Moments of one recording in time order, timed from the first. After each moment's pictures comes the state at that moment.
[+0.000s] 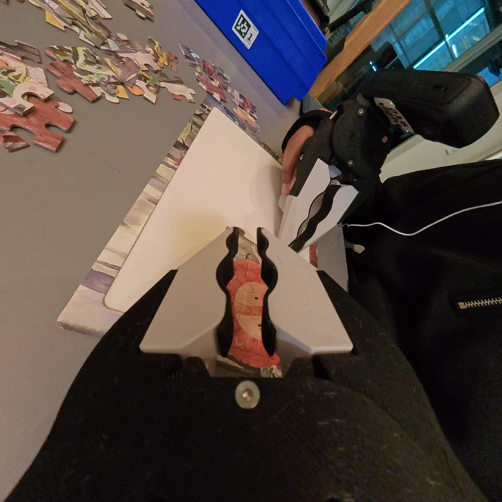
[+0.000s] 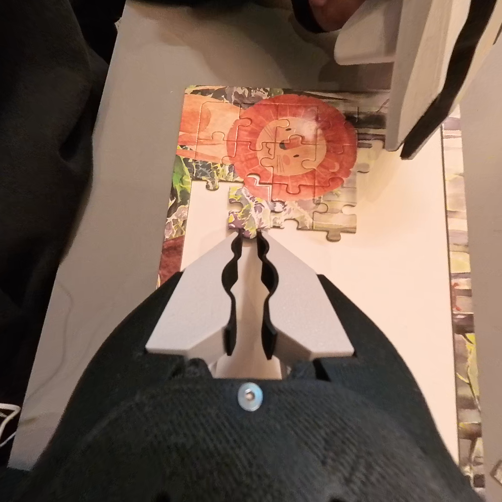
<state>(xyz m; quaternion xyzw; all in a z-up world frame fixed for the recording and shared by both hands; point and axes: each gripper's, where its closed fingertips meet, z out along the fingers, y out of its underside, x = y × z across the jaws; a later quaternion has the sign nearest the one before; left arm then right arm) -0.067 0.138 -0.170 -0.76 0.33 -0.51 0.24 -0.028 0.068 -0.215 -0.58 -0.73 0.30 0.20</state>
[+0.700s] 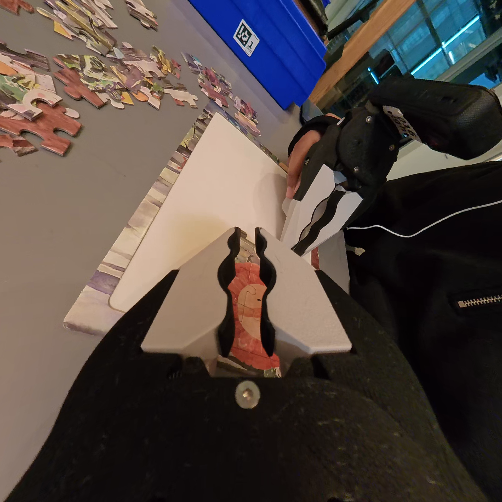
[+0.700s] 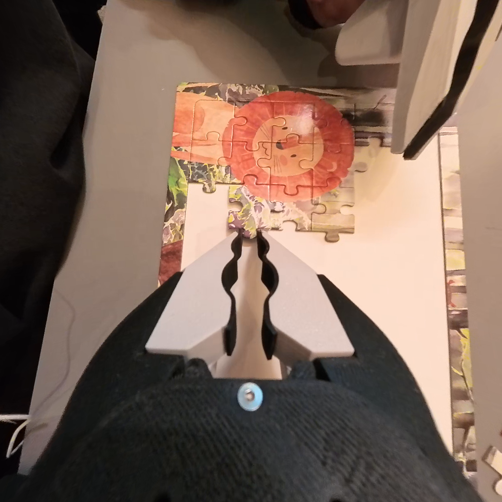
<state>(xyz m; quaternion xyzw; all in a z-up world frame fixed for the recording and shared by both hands) -0.068 0.141 -0.169 -0.76 0.32 -0.51 0.24 -0.030 0.068 -0.215 -0.59 -0.73 0.28 0.20</state>
